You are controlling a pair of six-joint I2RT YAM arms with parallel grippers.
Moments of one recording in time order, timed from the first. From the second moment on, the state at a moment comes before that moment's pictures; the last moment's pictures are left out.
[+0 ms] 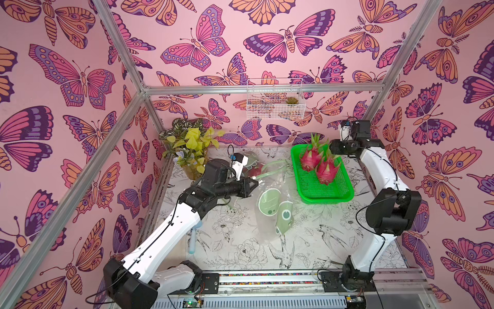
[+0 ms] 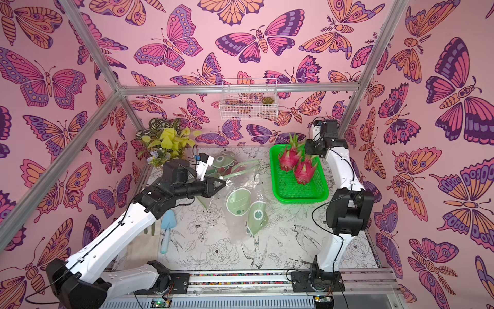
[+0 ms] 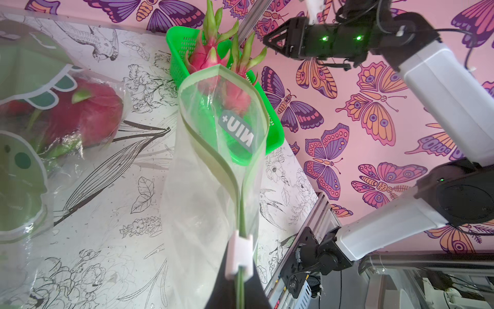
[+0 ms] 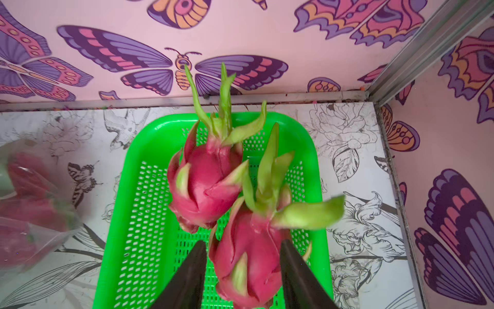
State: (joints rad) left arm -0.54 1.18 1.15 -0.48 0.45 -0.47; right arm -0.08 1.87 1.83 -0.71 -0.15 0.00
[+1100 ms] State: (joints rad) left arm -0.42 1.01 1.06 -1.05 0.04 -0.60; right arm 0.36 1.45 1.40 -0.52 -0.72 0.40
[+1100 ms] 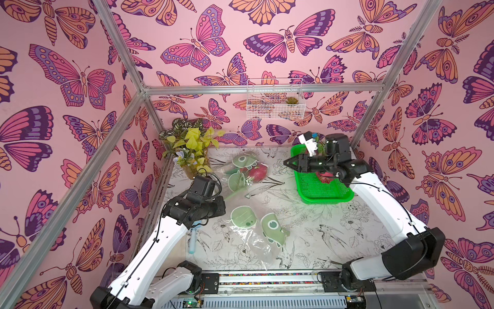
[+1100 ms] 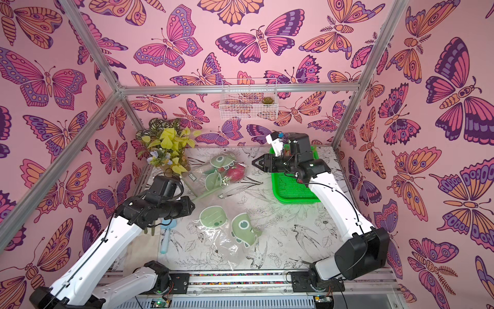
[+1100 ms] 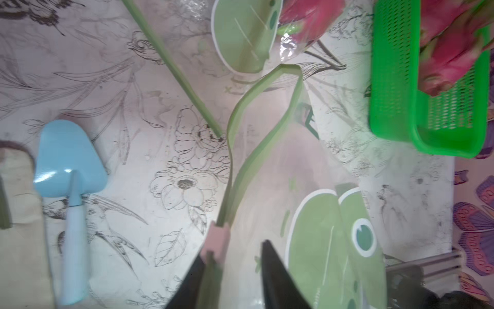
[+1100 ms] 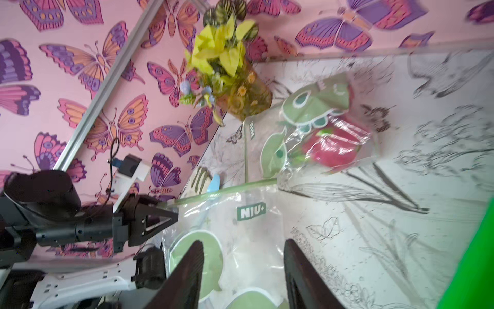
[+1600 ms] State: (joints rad) left arm -0.38 1.02 1.05 -1.01 0.01 -0.61; right arm 0.62 1.54 1.19 -0.42 -0.77 0.42
